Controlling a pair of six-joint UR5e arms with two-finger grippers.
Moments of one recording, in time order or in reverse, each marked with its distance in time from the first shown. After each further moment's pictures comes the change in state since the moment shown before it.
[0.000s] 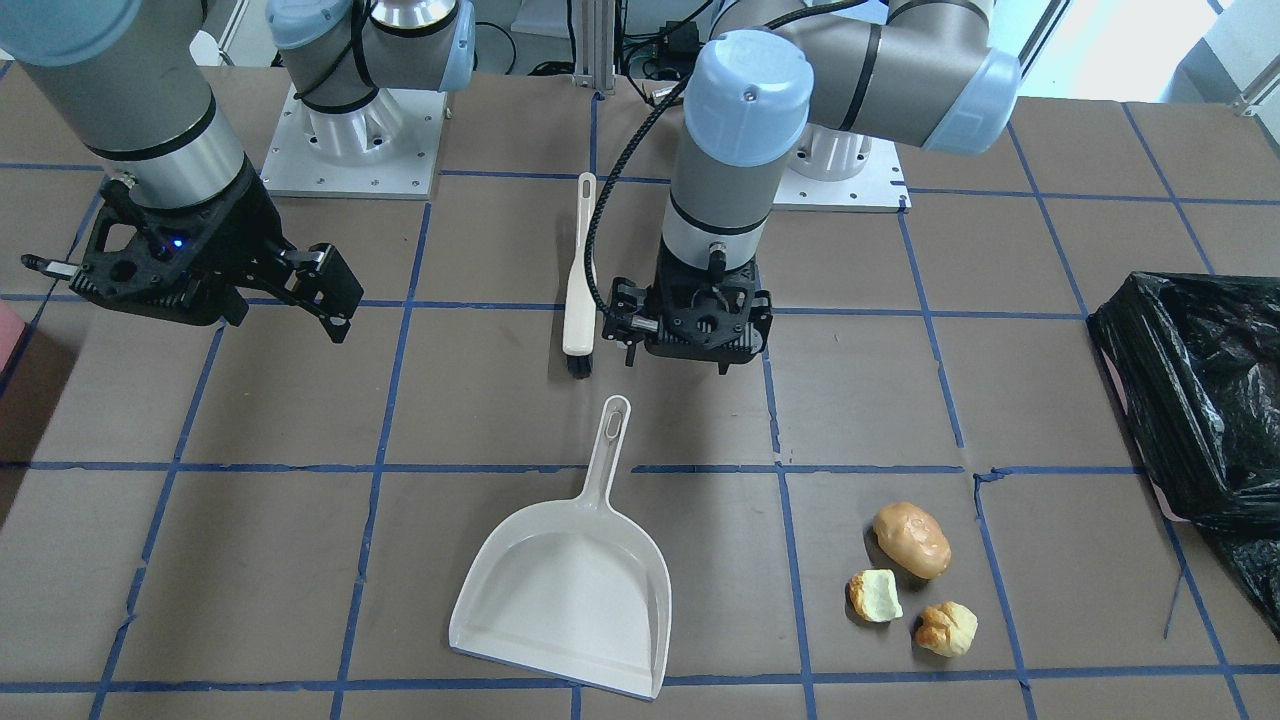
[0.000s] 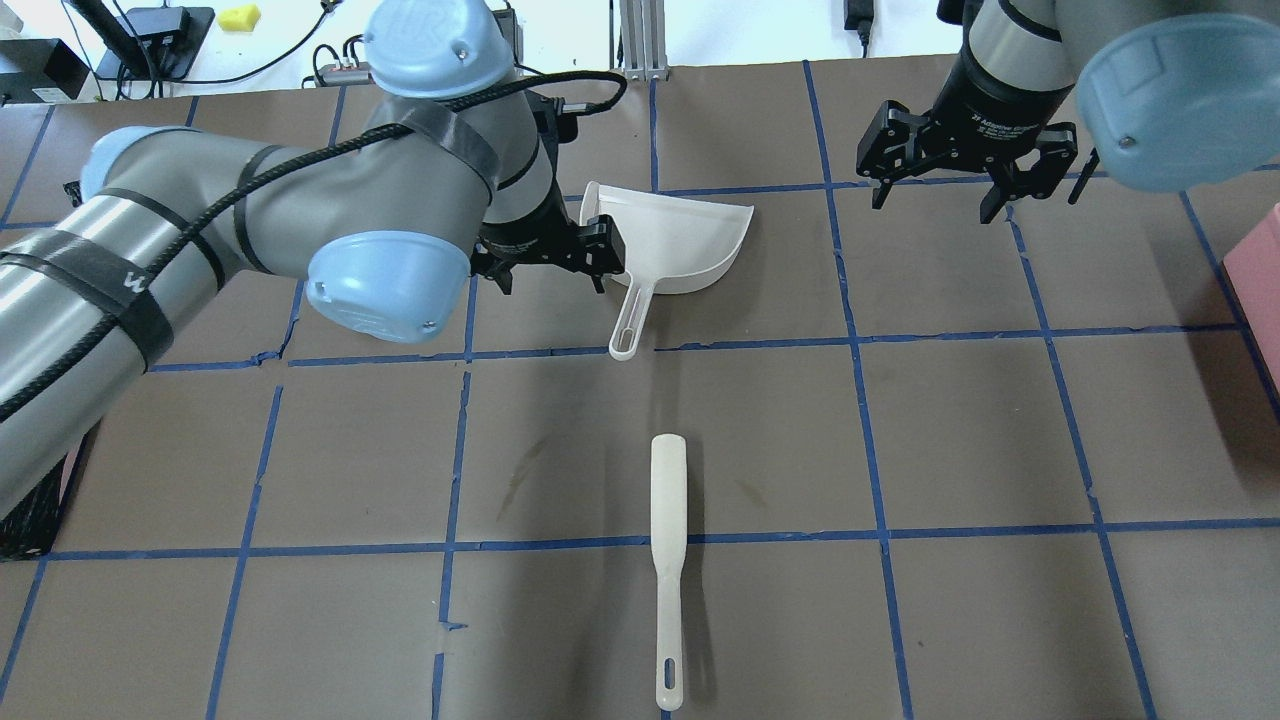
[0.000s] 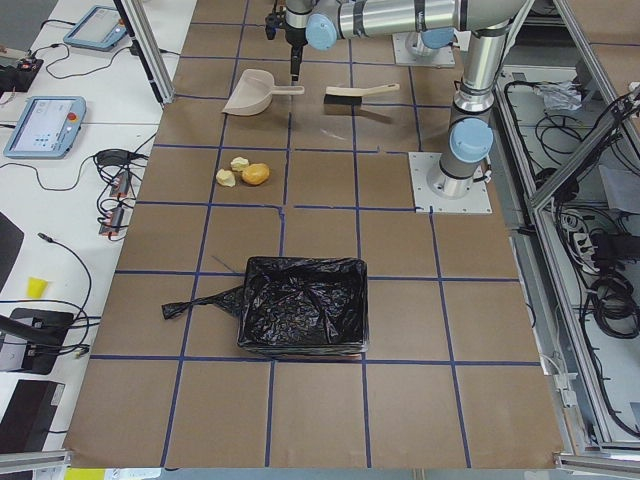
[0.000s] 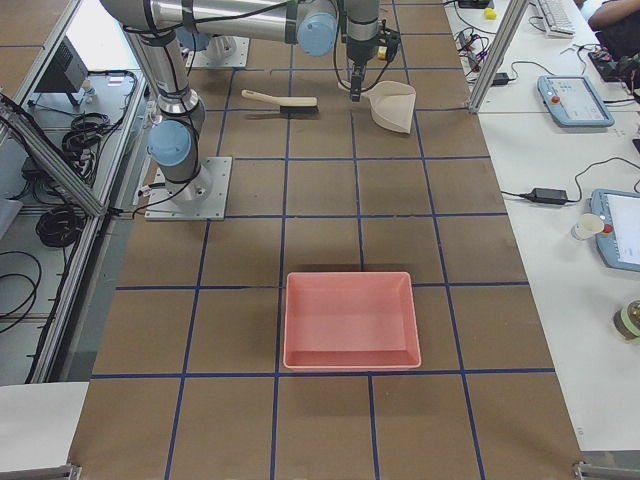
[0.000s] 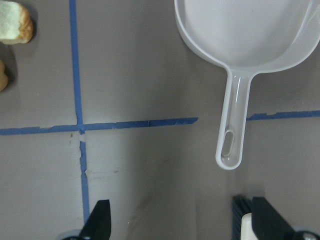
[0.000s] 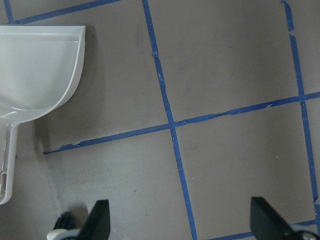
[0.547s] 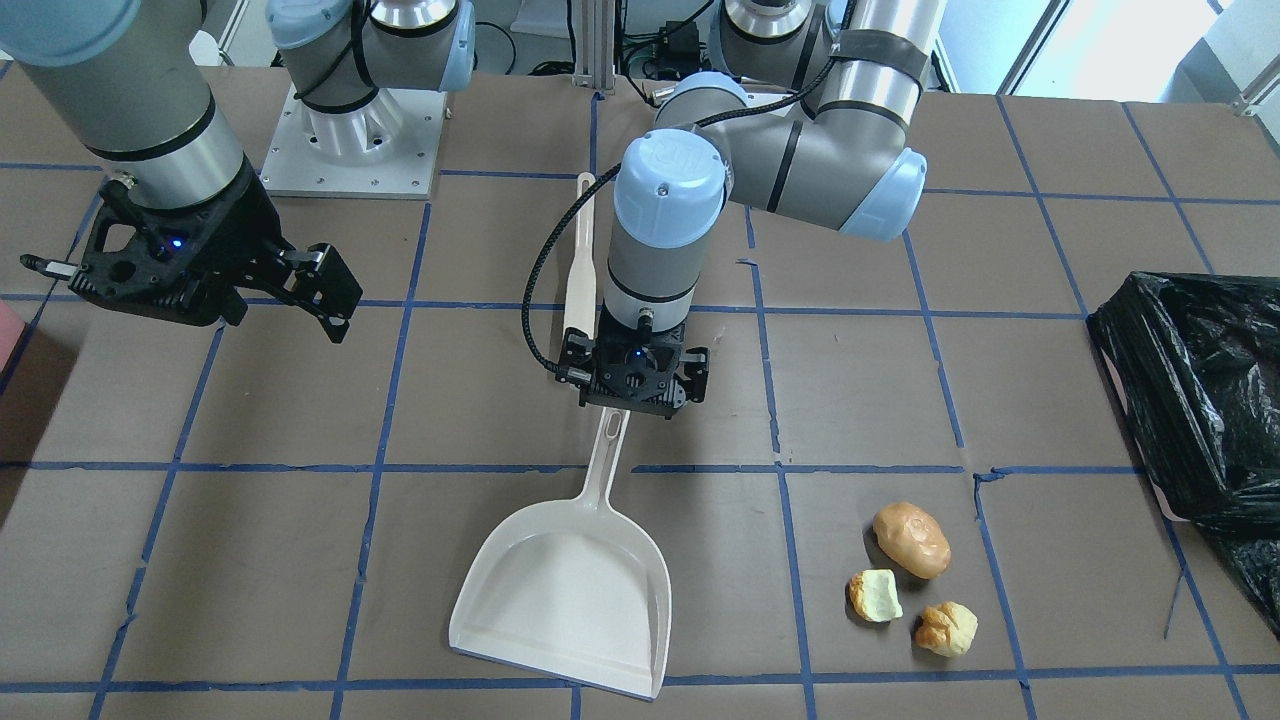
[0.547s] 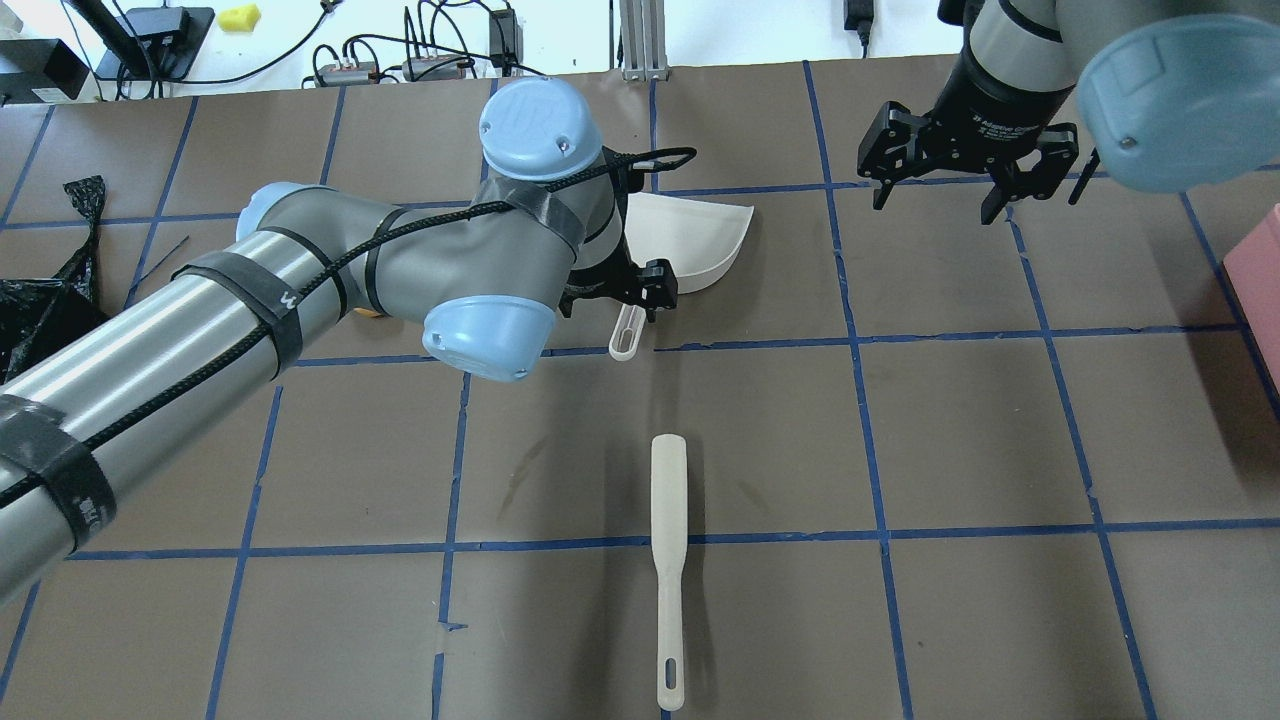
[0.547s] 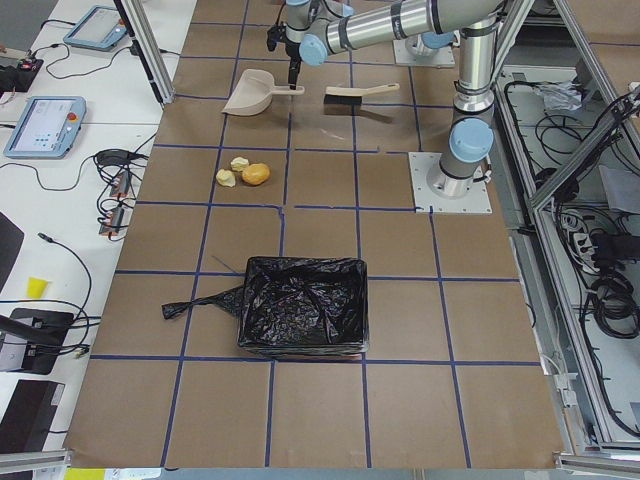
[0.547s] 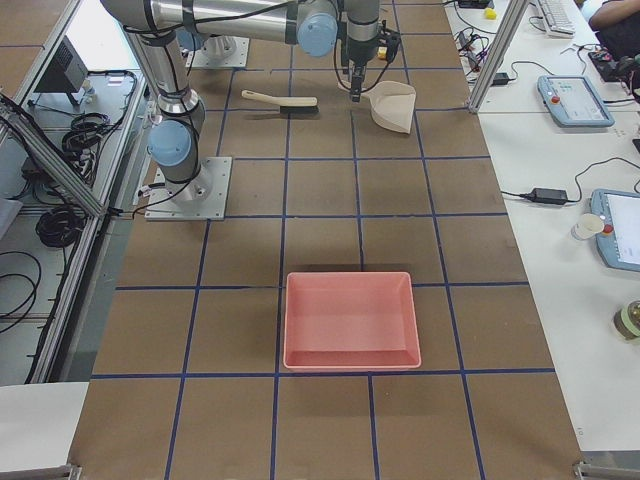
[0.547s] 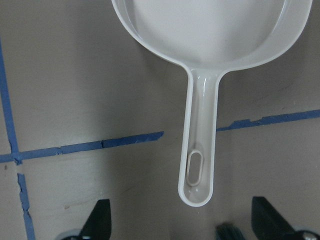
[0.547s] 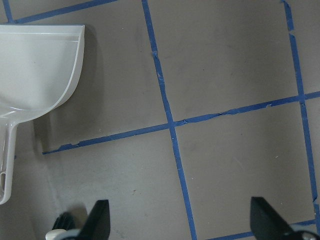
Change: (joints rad) left arm -0.057 -0.124 -0.050 0.211 -0.003 0.003; right arm -0.002 0.001 0.000 0.001 -0.001 -0.001
